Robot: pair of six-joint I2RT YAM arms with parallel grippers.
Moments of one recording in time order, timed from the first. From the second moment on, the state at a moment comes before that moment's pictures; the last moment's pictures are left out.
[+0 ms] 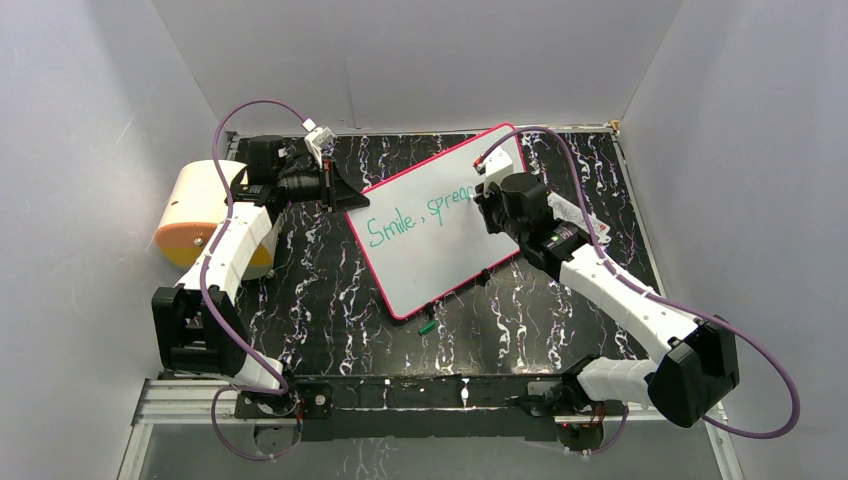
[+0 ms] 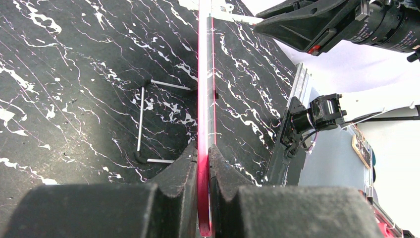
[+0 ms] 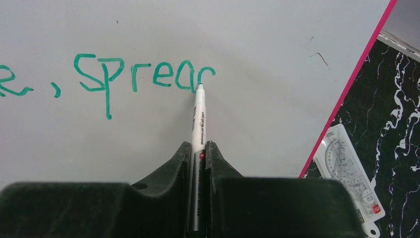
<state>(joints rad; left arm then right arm) -0.09 1.48 1.22 -0.37 1.06 -0.06 0.63 1.23 1.01 -0.23 0.17 -0.06</state>
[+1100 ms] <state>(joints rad) -0.09 1.48 1.22 -0.37 1.06 -0.06 0.63 1.23 1.04 -0.17 0.22 -0.07</state>
